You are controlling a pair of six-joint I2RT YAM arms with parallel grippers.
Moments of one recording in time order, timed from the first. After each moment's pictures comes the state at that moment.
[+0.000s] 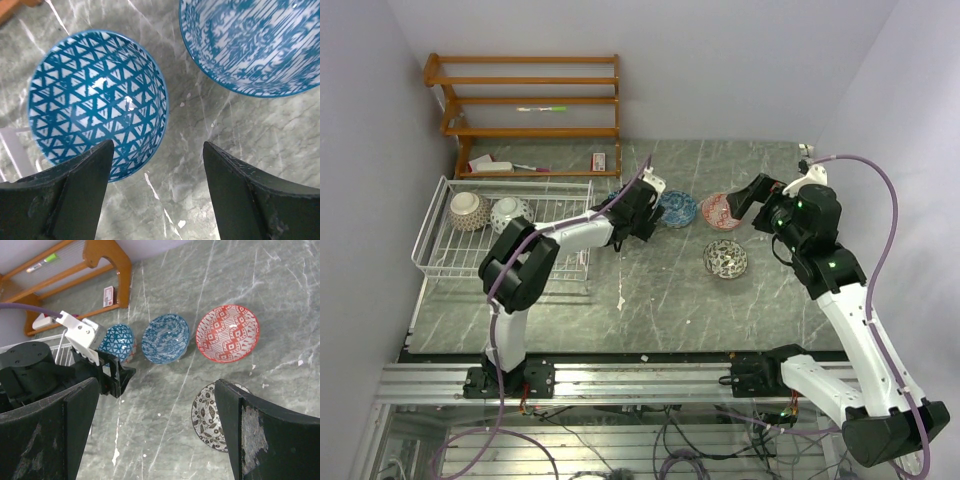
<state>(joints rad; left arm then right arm) -0.71 1.94 1.32 -0.09 -0.26 0.01 0.25 0.91 1.01 -0.40 0.03 0.50</state>
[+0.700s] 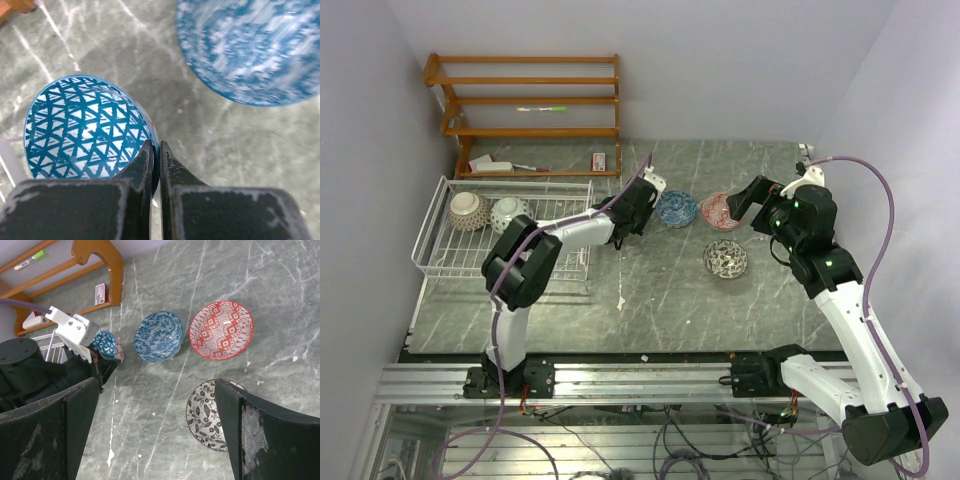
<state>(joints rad) -0.70 2.00 1.35 -0.07 -0.24 0.03 0.25 0.92 0.98 -0.39 0.05 0.49</state>
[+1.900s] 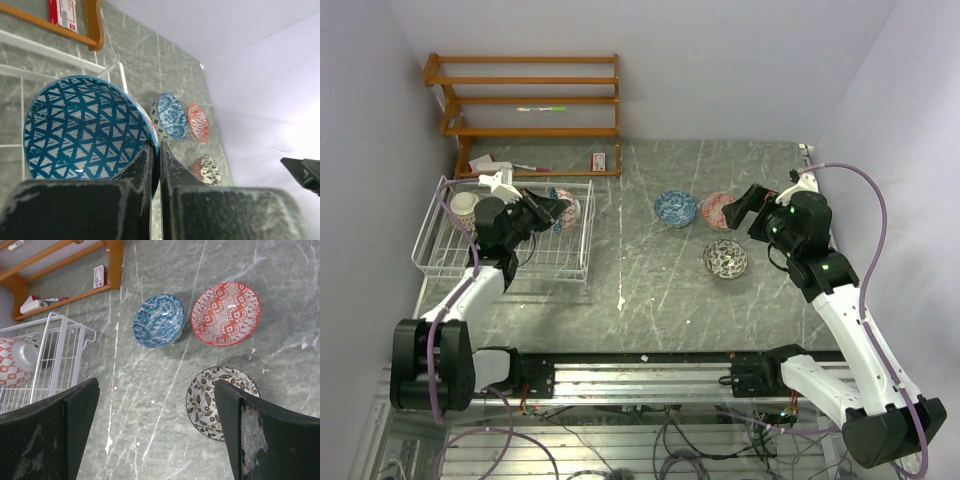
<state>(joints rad) -0.06 1.18 0.60 0.45 0.44 -0.78 0.25 0.90 0.92 -0.39 0.01 0.49</state>
